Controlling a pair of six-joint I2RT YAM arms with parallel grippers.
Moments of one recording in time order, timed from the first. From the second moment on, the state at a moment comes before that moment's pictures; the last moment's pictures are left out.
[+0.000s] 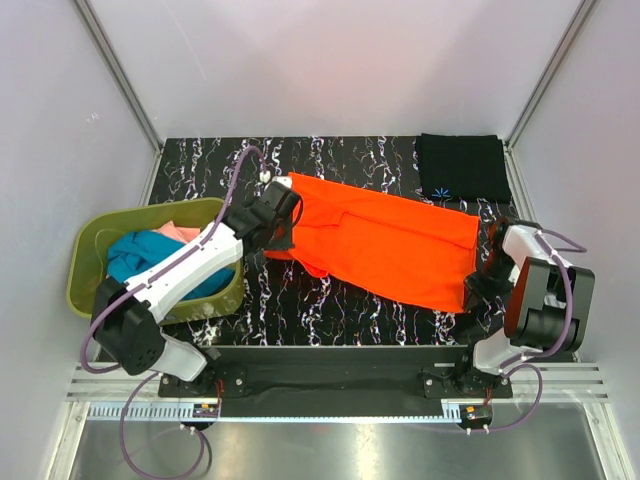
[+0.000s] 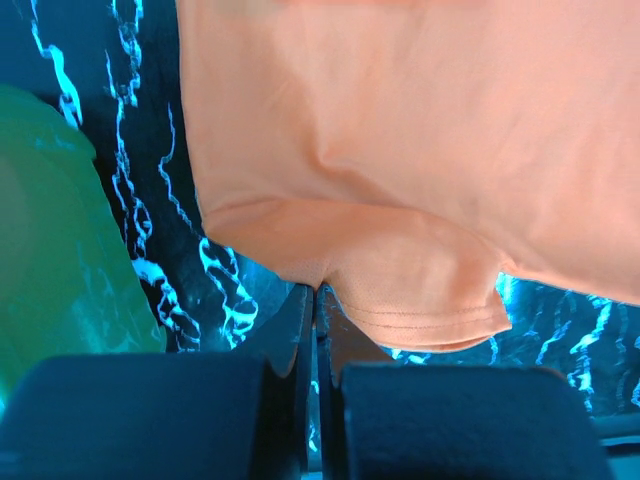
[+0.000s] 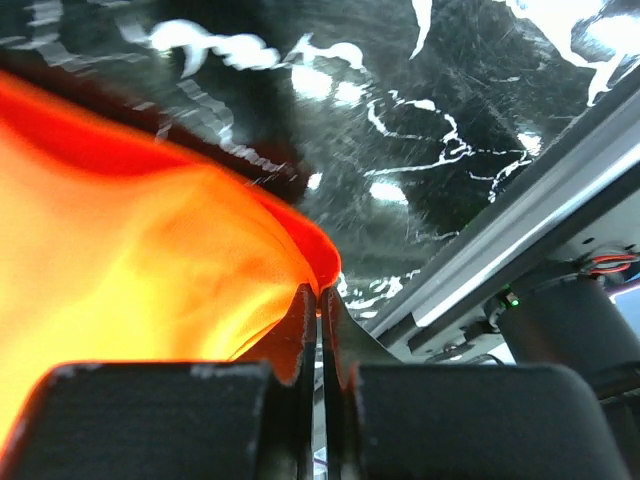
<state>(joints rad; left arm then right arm) -0.66 1.43 1.21 -0.78 -0.27 -0.53 -0.26 1.55 0.89 -1.09 0.07 0.90</state>
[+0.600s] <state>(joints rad) -0.62 1.75 1.60 -0.82 -0.30 -0.46 -0.26 1.79 1.32 -1.21 0.06 0.71</state>
